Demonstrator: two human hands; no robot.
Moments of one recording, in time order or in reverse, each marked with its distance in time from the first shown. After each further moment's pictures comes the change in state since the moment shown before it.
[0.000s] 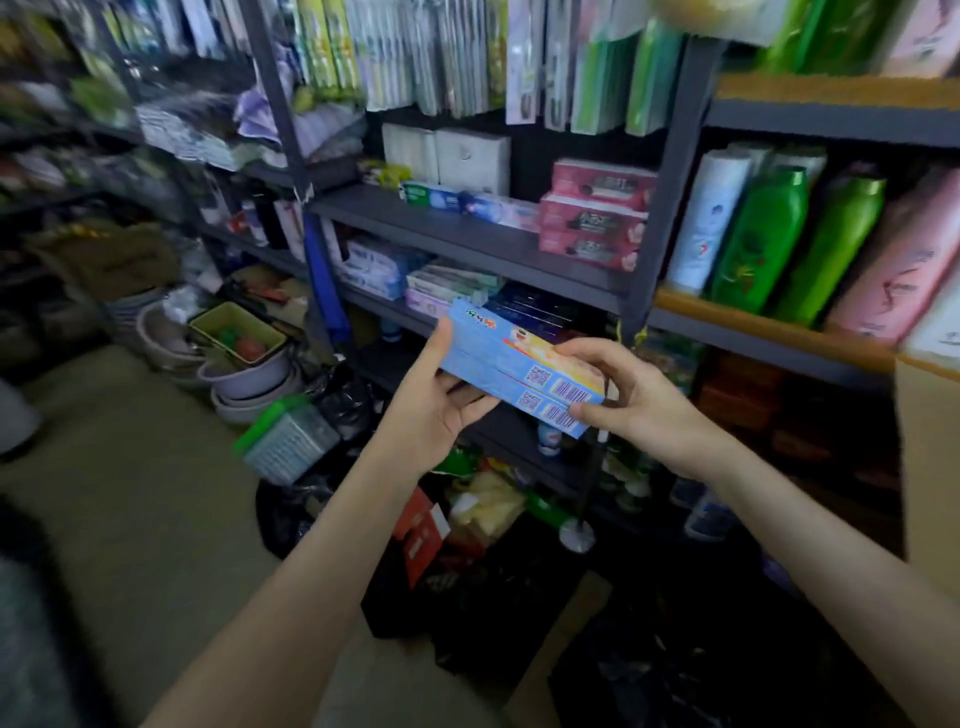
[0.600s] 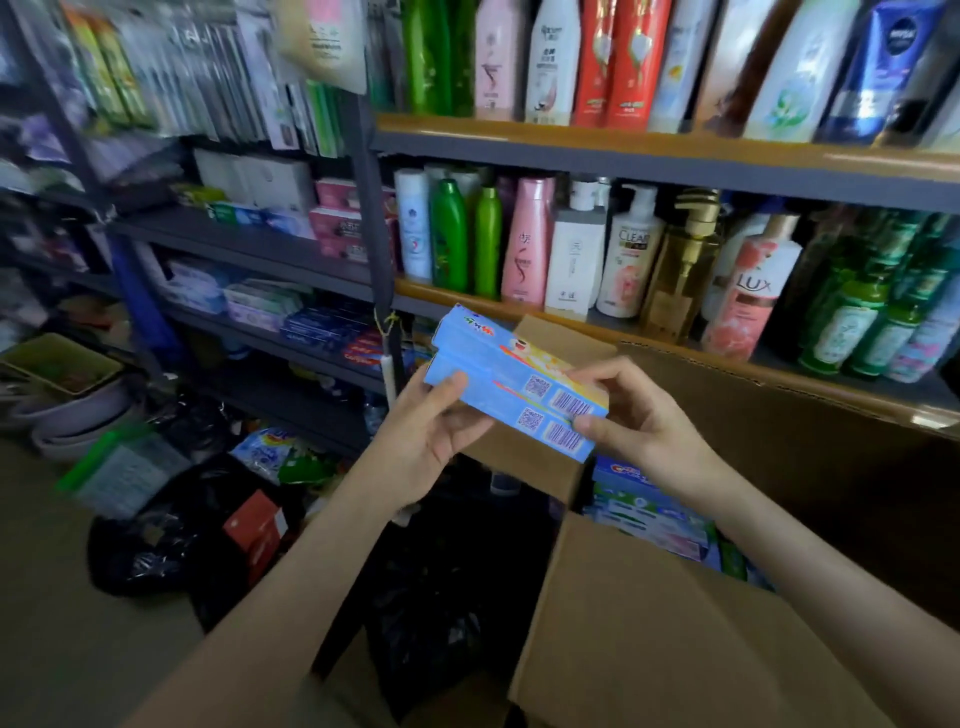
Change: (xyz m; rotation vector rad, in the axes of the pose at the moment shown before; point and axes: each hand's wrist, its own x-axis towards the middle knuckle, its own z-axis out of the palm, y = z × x) left_hand -0.152 -0.165 0.281 -0.045 -0.417 -0.031; right_hand -0.324 -0.026 -0.228 -0.011 0.261 -0.029
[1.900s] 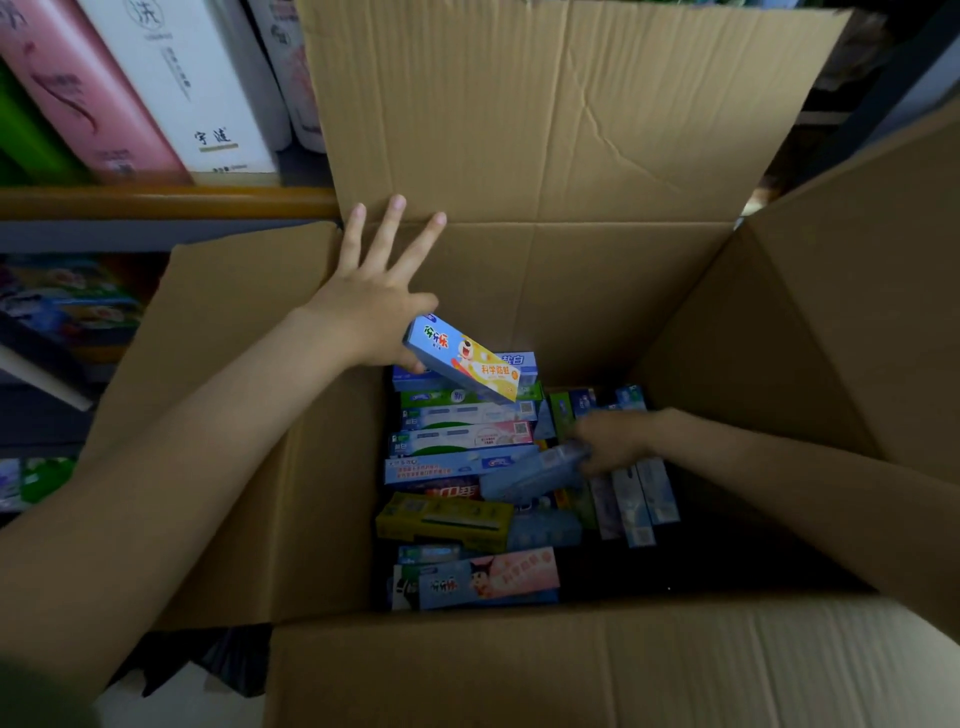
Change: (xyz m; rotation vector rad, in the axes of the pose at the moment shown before) left_hand 0.245 -0.168 0.112 2.330 -0.914 0.374; right_hand -0.097 0.233 -0.174 -0.851 -0.785 1.037
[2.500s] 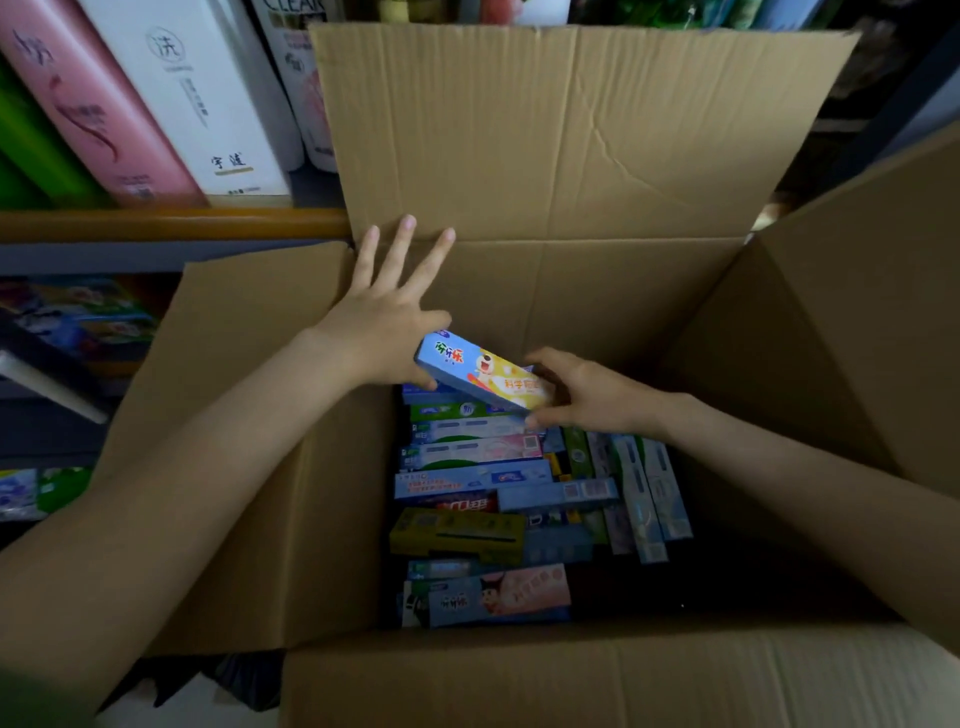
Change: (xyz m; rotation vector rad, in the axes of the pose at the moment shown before) left_hand -0.001 -0.002 0.001 0.004 0.024 0.039; right_hand -0.023 -0.027 -0.051 0.533 0.508 -0.224
